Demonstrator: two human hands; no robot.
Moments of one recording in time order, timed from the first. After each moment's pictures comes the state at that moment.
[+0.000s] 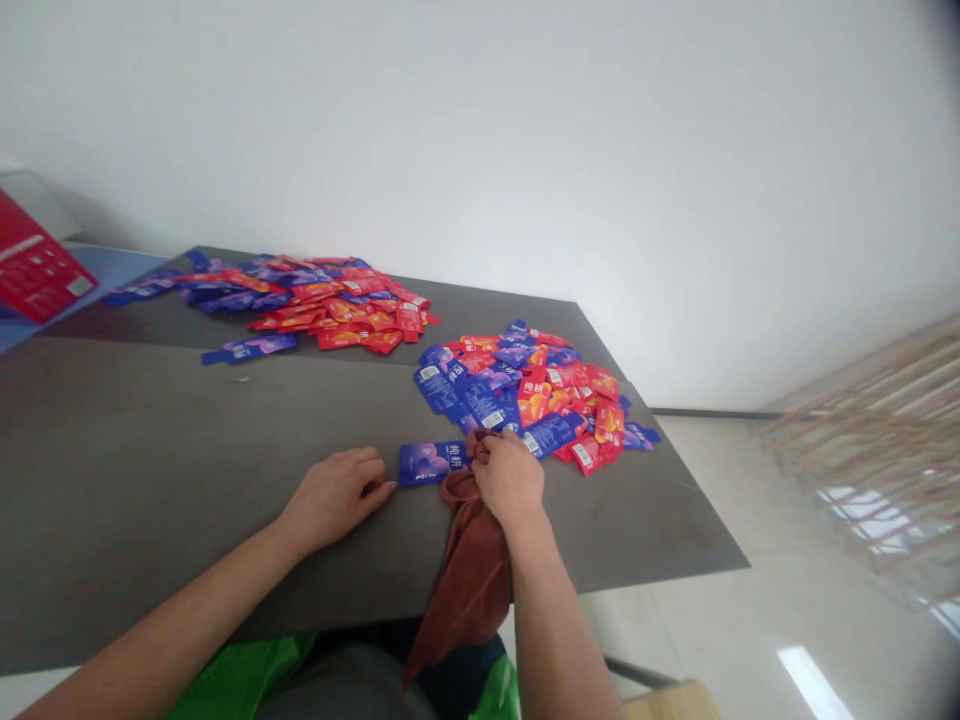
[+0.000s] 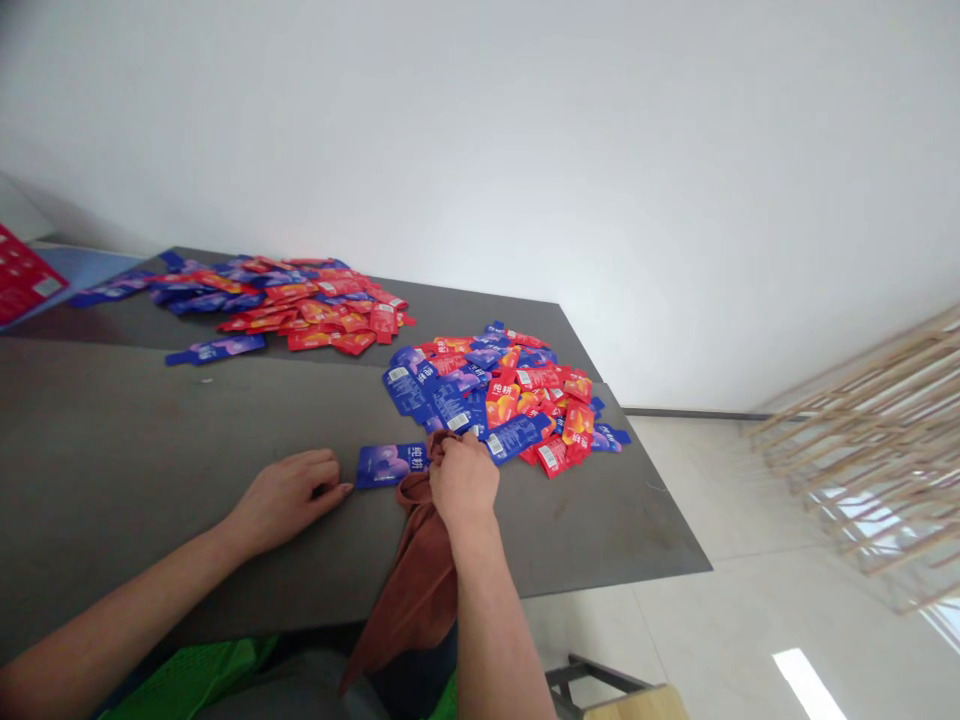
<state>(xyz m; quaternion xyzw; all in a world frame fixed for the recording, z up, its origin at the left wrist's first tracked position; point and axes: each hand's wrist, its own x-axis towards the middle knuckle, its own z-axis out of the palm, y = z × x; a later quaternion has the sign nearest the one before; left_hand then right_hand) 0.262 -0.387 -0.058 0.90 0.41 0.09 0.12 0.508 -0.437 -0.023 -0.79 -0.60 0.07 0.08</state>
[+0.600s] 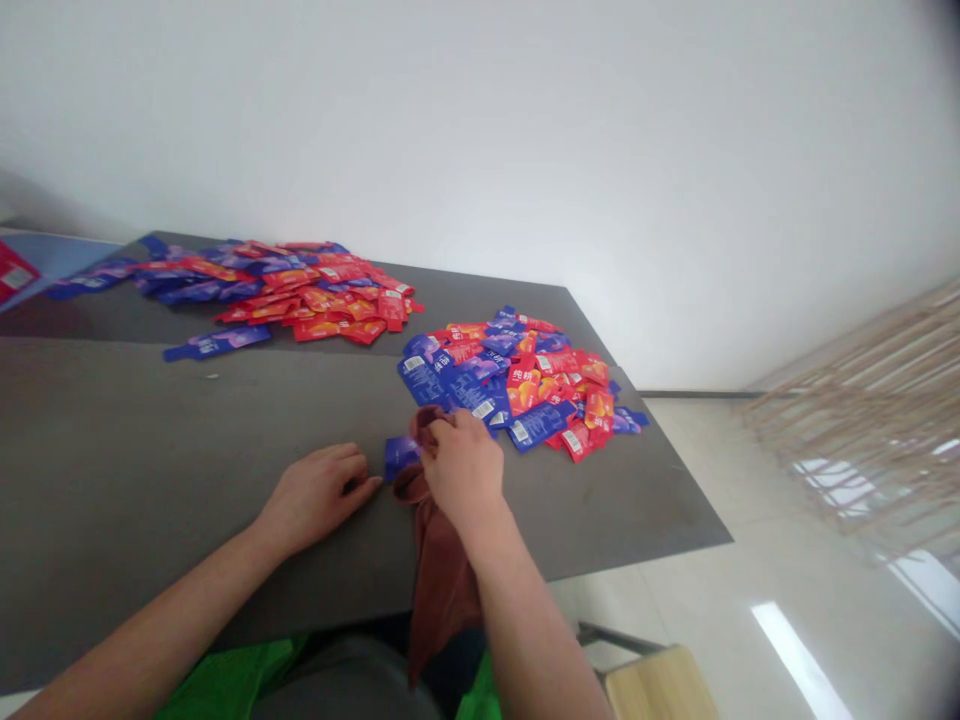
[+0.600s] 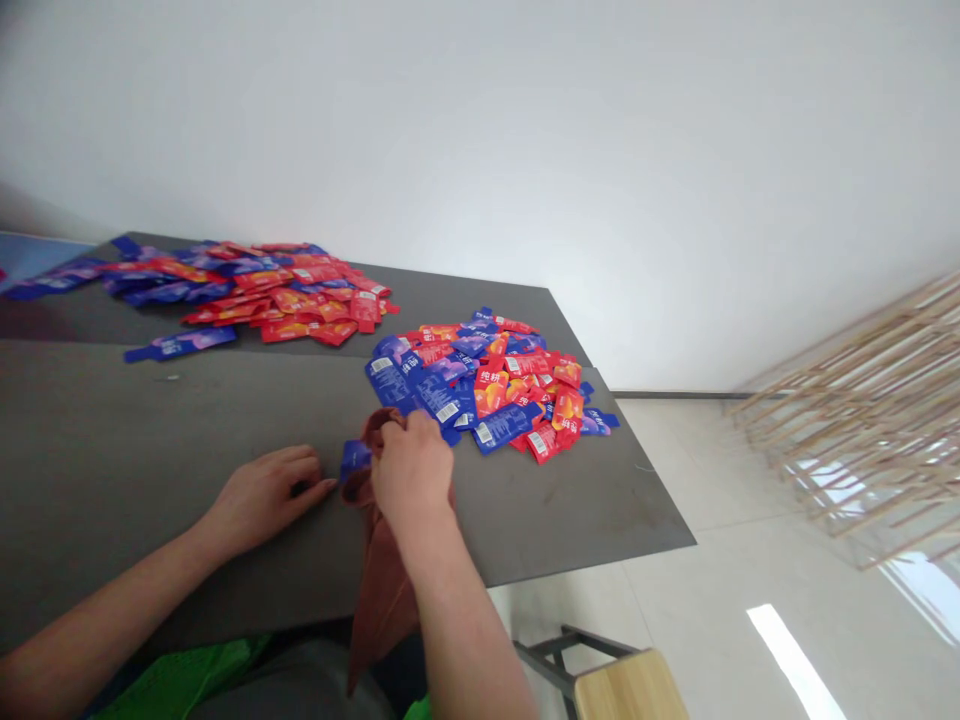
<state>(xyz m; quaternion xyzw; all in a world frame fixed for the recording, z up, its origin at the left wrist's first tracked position) 0.258 -0.385 -0.061 0.90 0.41 0.08 0.12 0.468 -0.433 -0.014 -0.74 -0.66 0.03 0.12</state>
